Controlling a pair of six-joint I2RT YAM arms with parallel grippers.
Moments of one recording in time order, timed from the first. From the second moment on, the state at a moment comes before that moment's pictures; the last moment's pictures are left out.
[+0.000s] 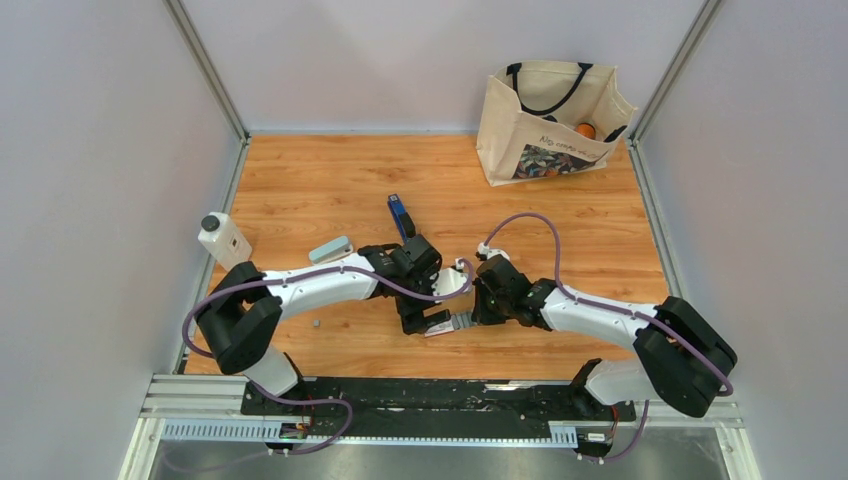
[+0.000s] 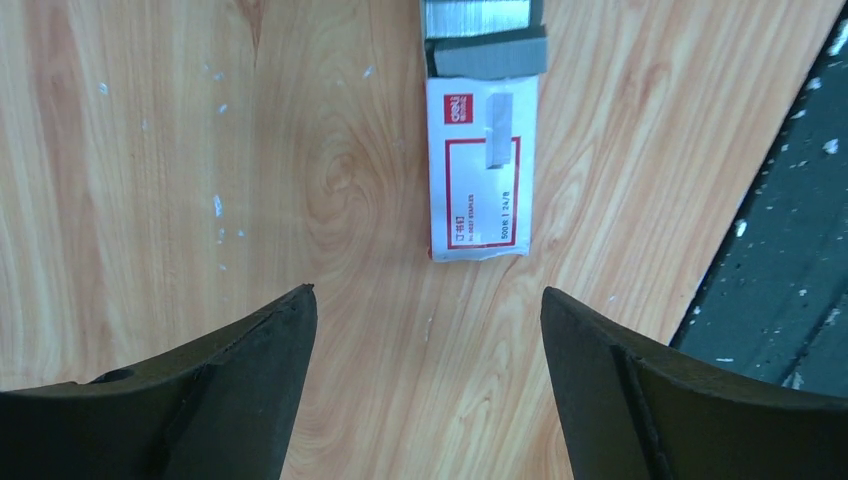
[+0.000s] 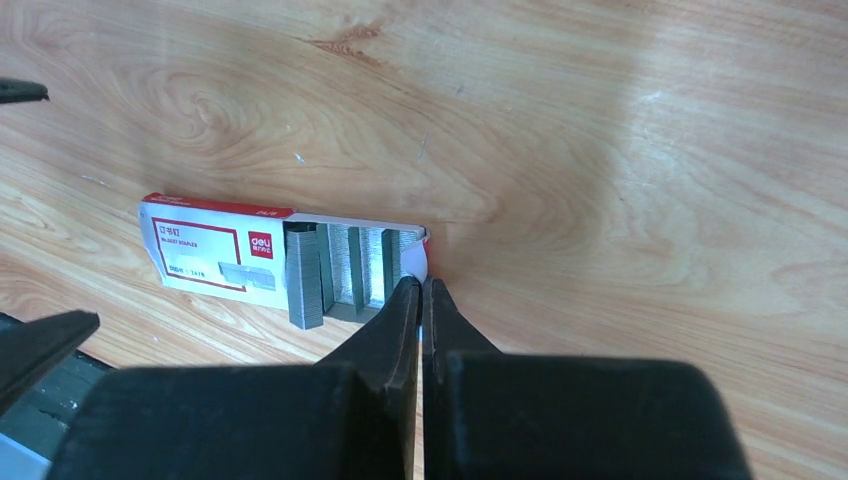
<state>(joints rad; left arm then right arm) -0.92 1.59 0.99 -0.58 0.23 0.40 0.81 1.32 0.58 -0.23 0.01 0.64</state>
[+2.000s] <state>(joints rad) -0.84 1.64 1.07 -0.61 0.32 0.36 0.81 1.16 0.57 -0.25 0.01 0.68</state>
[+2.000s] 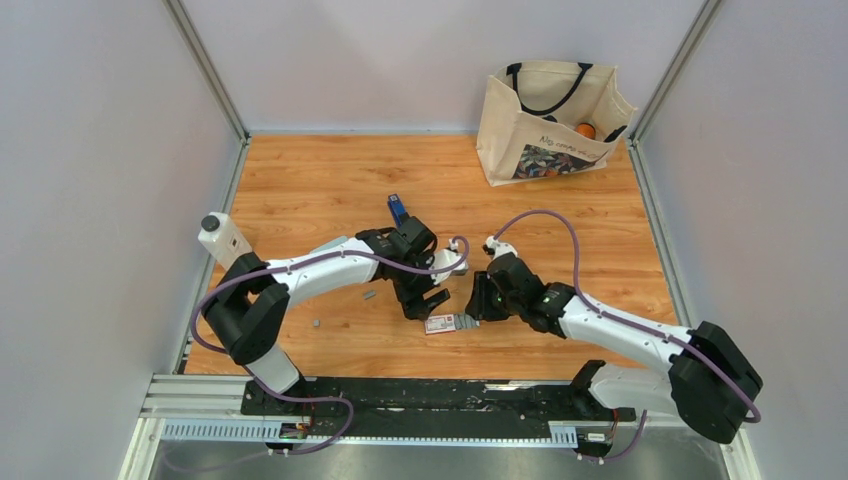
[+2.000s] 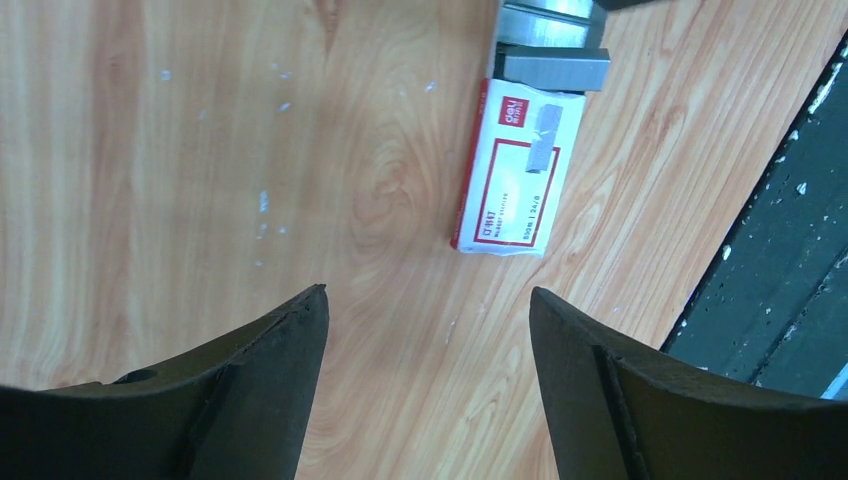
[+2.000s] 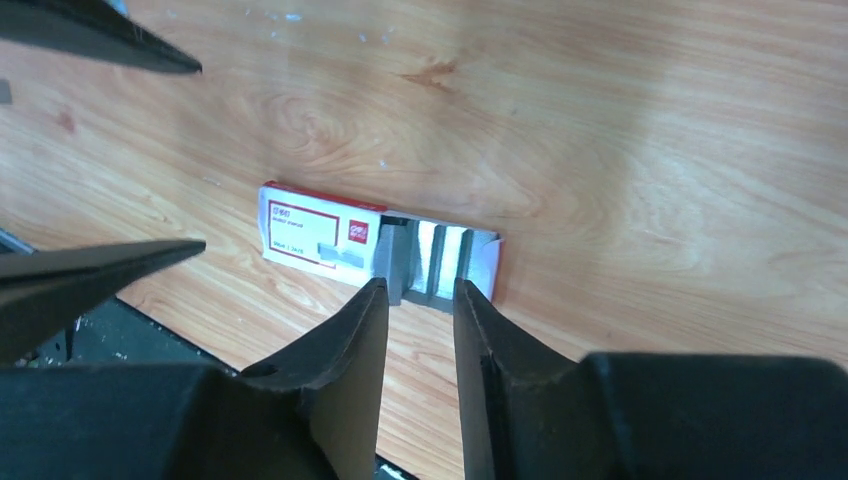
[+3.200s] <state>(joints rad) -0.67 1.50 1.05 -0.65 0.41 0.35 0.95 1.35 0.65 -0.23 0.06 0.69</state>
